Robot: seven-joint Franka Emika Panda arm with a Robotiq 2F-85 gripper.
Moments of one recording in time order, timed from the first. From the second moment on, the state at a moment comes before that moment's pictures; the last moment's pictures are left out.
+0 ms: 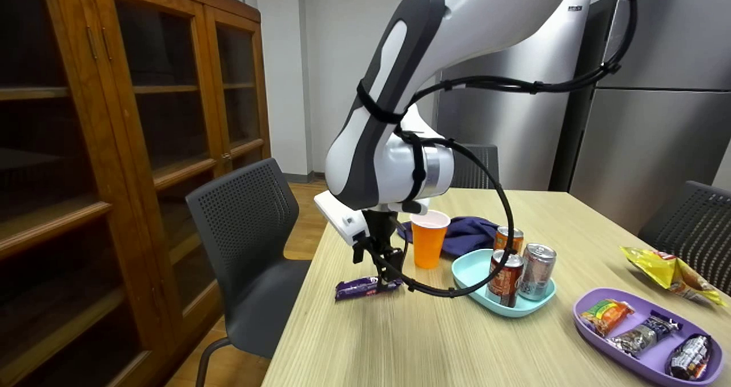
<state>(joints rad) 0.61 0.76 -0.06 -1.92 0.17 2.78 1.41</state>
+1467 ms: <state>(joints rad) 0.60 0.82 -0.06 -1.87 0.16 2.78 1.54</state>
